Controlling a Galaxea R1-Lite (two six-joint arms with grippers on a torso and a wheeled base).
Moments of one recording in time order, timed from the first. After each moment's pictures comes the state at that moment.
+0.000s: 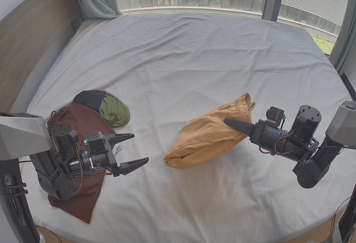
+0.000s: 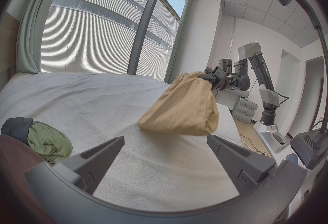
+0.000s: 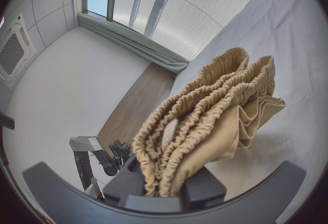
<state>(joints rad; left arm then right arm) -0.17 2.18 -0.47 -1.55 -0.86 0.13 0.37 2.06 -0.57 -1.53 0.60 0.75</state>
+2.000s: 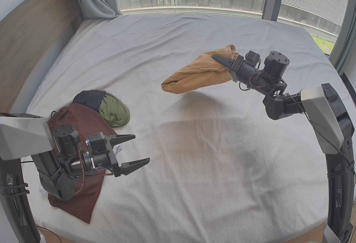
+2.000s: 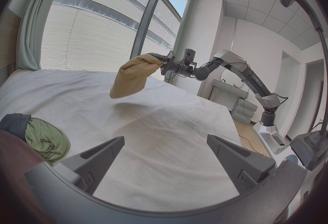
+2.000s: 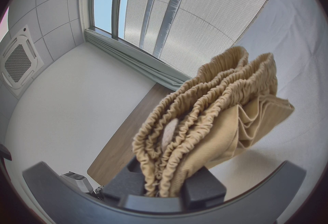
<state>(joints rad) -0.18 2.20 -0.48 -1.55 -0.86 0.12 0.26 2.47 -1.79 -0.97 0.68 0.89</state>
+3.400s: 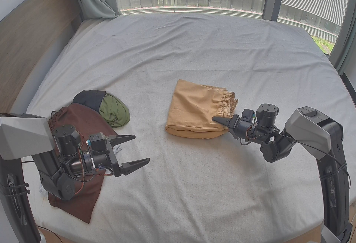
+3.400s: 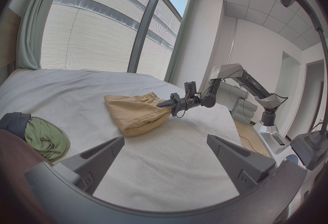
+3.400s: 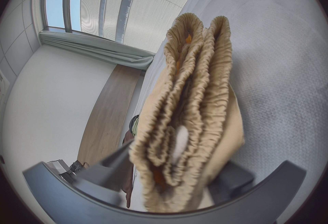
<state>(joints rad) -0.17 2.21 -0.49 -1.55 -0.86 0.12 0.24 2.59 -1.33 -1.12 0.64 0.86</state>
